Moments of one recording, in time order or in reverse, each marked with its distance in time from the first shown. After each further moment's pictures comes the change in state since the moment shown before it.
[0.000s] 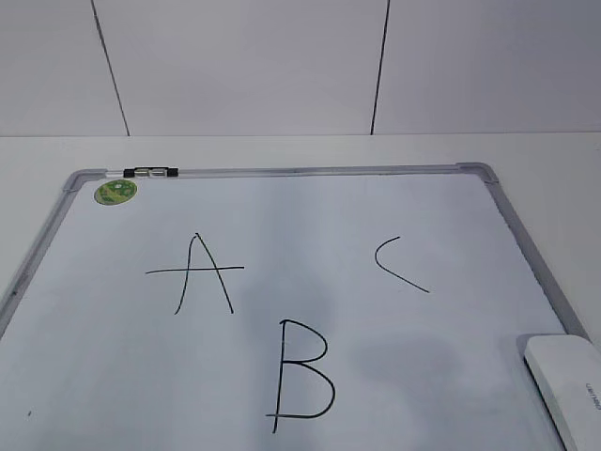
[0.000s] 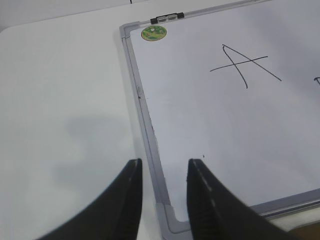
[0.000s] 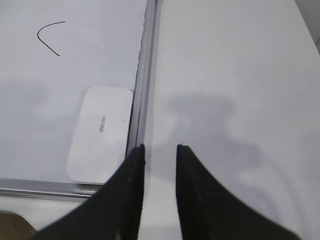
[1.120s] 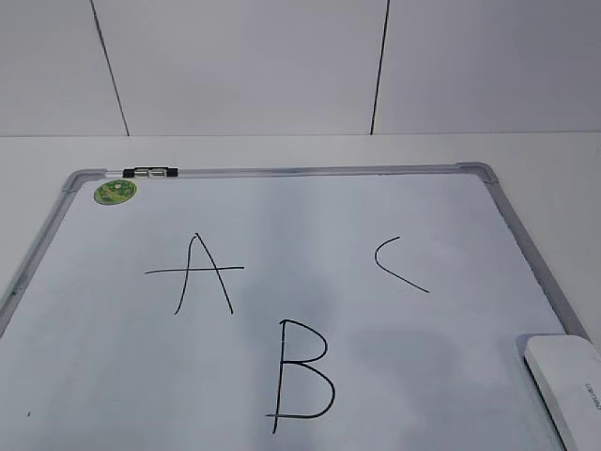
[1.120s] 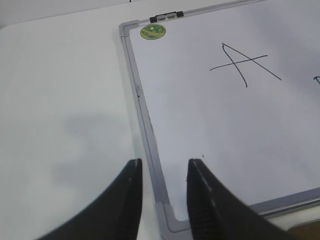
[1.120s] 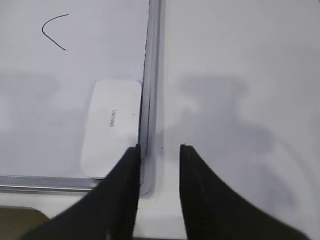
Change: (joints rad) left arm 0.000 0.010 0.000 -0.001 0.000 0.000; right arm 0.000 0.062 -0.006 0.024 0.002 0.054
